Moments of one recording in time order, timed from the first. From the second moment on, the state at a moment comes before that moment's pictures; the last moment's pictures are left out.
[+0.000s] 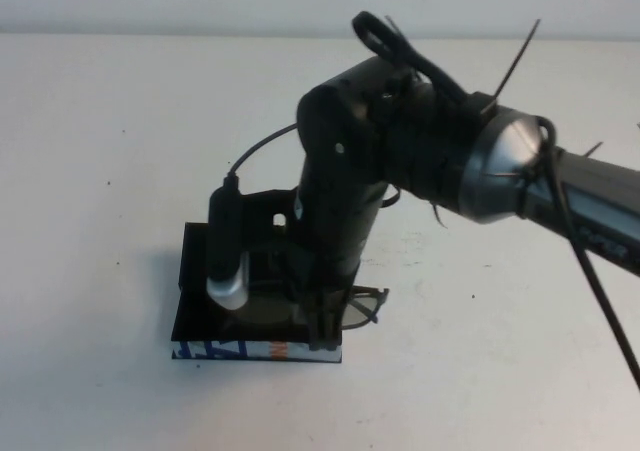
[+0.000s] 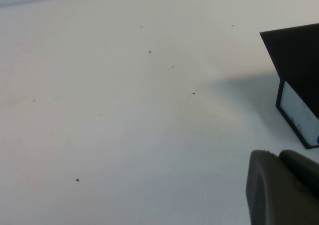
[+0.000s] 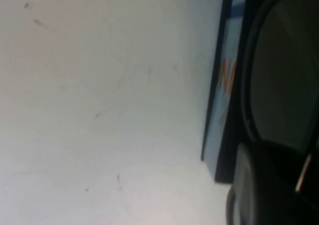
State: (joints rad) right arm 0.82 1.96 -1.74 0.11 1.22 -0.87; left arm -0.12 -0.01 0.02 -0.15 0.36 0.26
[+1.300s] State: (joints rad) right arm 0.86 2.21 -1.99 0.09 1.22 -0.83; left arm -0.12 -0.01 0.02 -0.15 0.36 0.26
